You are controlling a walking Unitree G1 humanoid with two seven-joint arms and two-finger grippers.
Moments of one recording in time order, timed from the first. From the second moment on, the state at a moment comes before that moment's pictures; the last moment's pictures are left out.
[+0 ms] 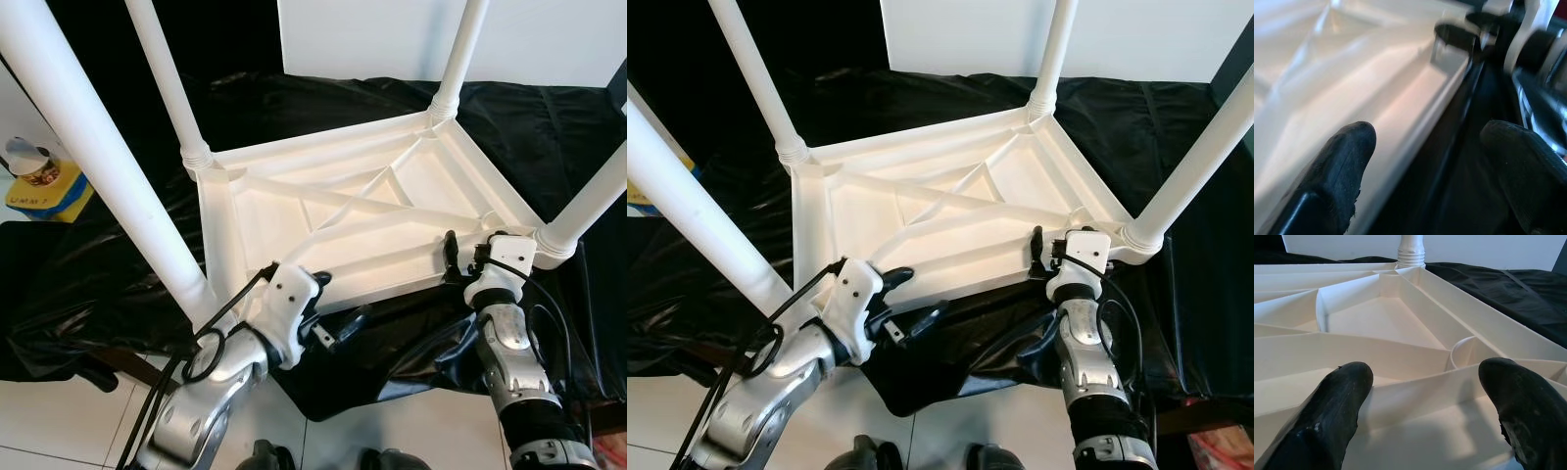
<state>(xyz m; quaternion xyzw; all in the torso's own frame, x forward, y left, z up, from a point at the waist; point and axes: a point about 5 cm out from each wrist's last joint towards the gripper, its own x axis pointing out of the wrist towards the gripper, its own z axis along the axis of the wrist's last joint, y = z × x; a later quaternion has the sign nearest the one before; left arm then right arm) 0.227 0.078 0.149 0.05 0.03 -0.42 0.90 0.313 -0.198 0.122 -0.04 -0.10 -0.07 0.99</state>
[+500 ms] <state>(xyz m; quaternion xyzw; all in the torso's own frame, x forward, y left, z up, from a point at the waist) 0.261 0.089 0.128 0.11 0.09 -0.32 0.94 0.312 -0.180 0.125 -0.03 -0.09 -0.05 0.99</state>
